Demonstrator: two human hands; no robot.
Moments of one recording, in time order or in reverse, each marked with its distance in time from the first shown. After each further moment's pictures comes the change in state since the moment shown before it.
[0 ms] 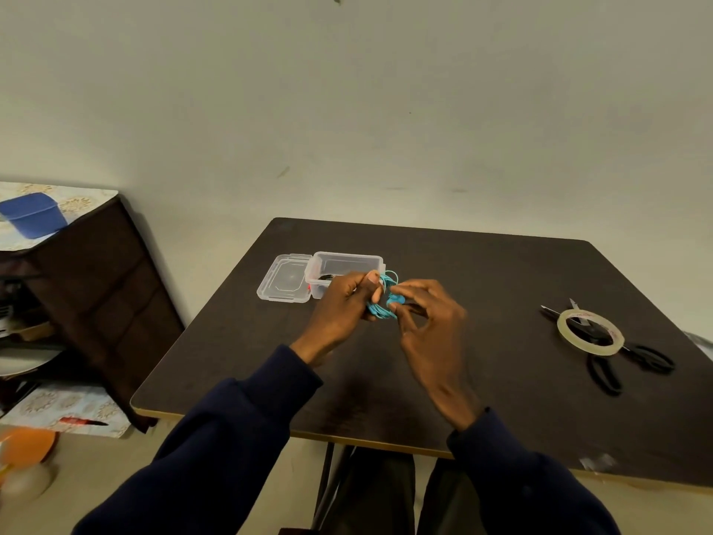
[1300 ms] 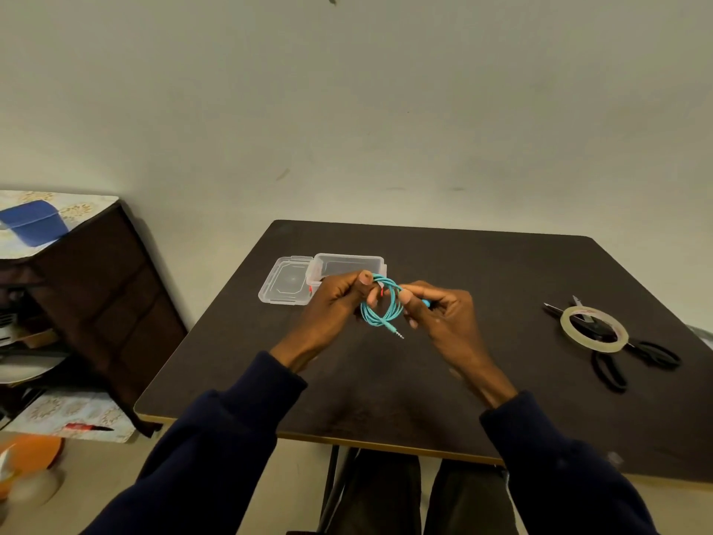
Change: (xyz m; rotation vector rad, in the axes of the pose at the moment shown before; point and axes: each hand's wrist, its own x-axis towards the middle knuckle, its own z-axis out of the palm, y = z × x) left_hand -0.012 0.017 -0.018 0.023 -0.104 0.115; right_hand 0.018 0.021 -0.010 0.698 -0.271 0.220
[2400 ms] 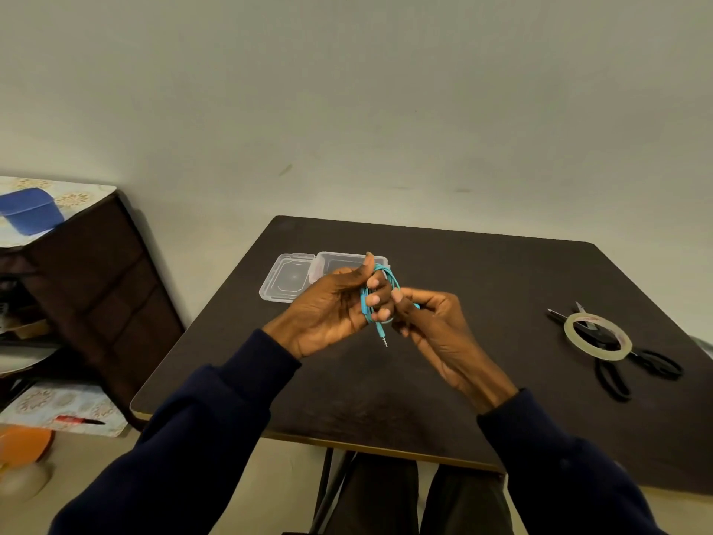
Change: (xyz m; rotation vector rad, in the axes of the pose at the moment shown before) left_hand 0.013 0.003 -0.016 -1.070 -0.426 -0.311; right_hand 0.003 -0.014 0.022 0.294 -0.041 0.300
